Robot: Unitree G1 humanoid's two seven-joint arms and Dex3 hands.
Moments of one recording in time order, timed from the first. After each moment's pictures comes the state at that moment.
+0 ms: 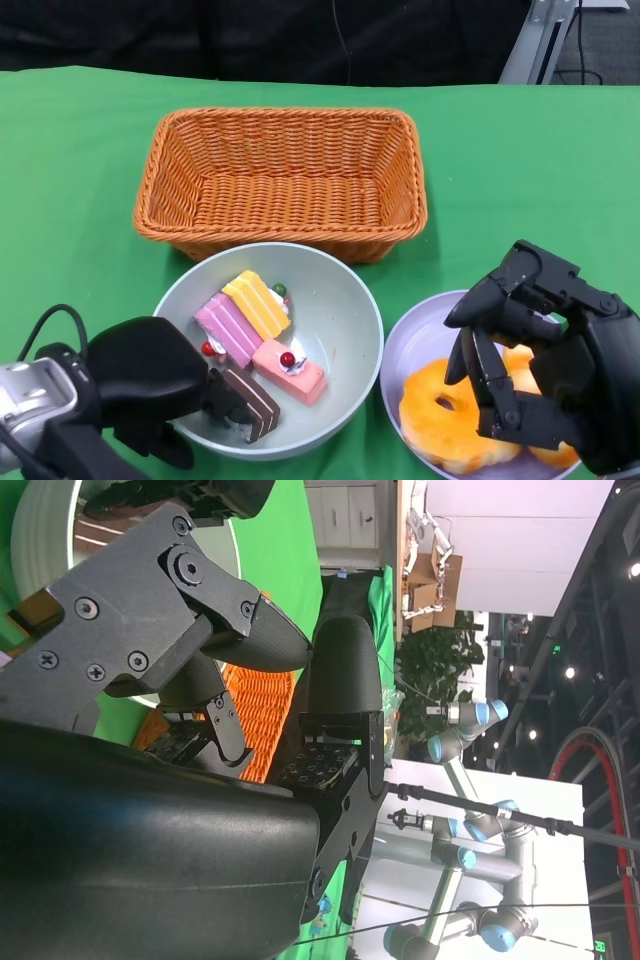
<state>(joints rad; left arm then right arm) -0.29 0.62 -0.37 0.25 0.81 -0.69 -0.23 0.27 0.00 0.18 -0.57 0.10 -0.04 0.09</state>
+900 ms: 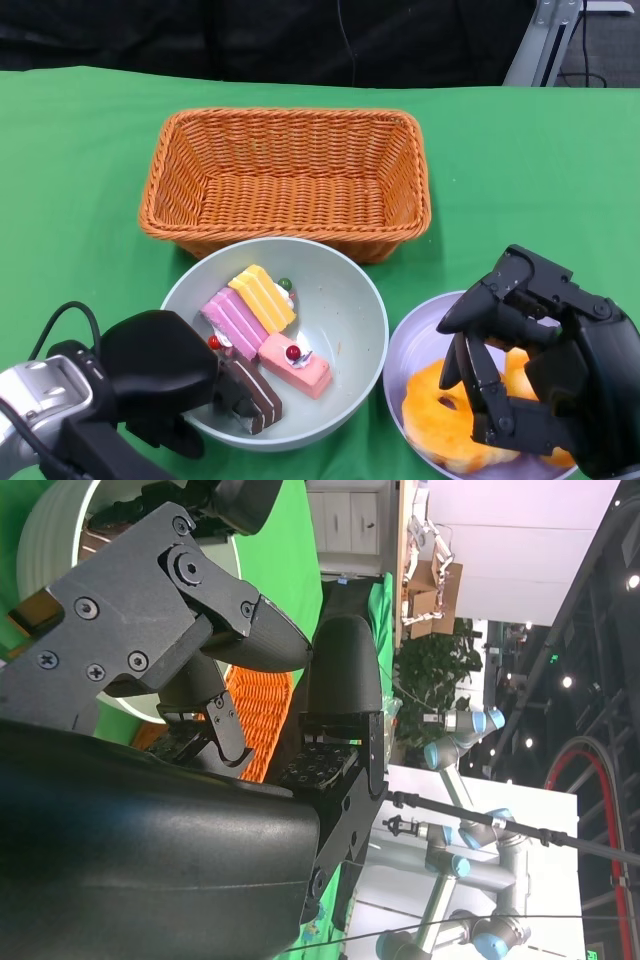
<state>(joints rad) -0.32 0.62 -0.45 0.27 0.86 -0.60 -0.15 0.28 0.00 0.20 -0.57 0.07 -0.05 0.09</state>
